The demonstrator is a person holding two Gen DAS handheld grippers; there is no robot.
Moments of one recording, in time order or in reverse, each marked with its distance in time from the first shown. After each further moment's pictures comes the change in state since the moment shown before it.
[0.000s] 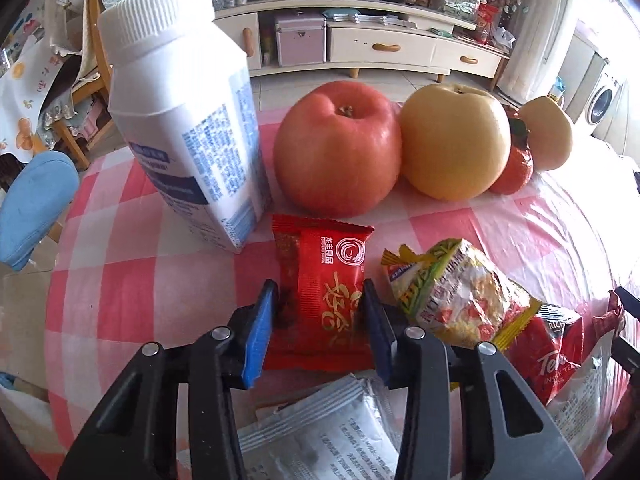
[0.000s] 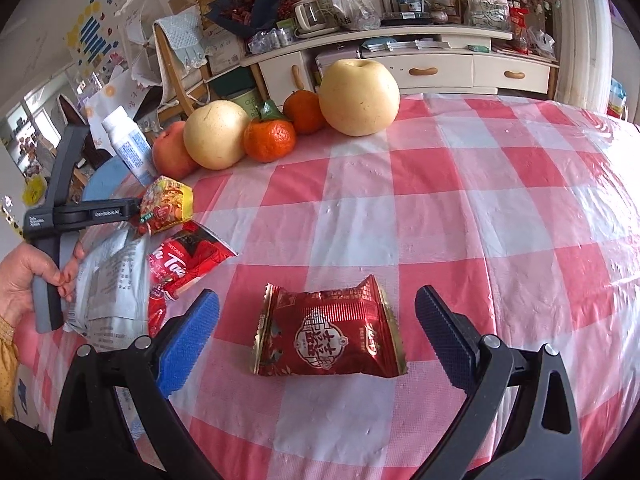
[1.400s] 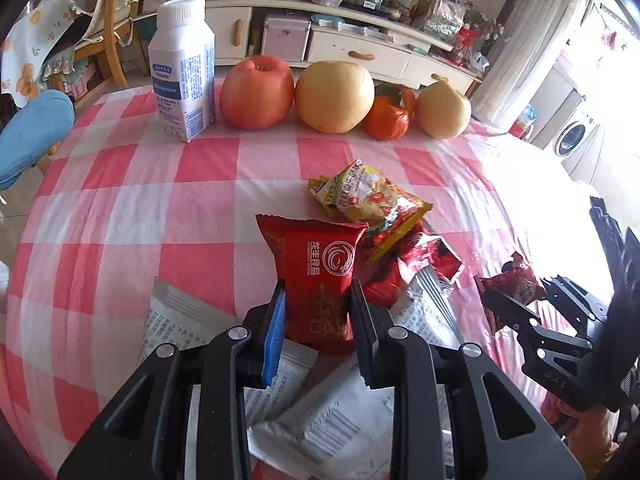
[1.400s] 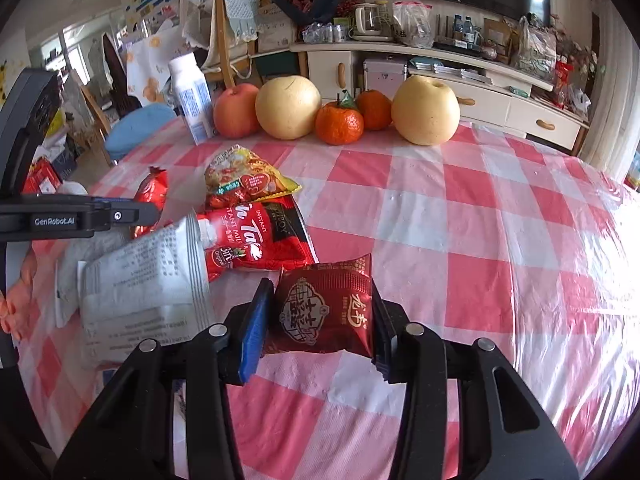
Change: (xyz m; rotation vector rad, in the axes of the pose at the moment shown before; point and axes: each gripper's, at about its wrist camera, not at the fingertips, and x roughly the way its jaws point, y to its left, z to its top) left arm -0.093 -0.056 -0.099 -0.125 -0.022 -0.173; right arm -0.020 0.043 -0.022 -0.218 0.005 0.025
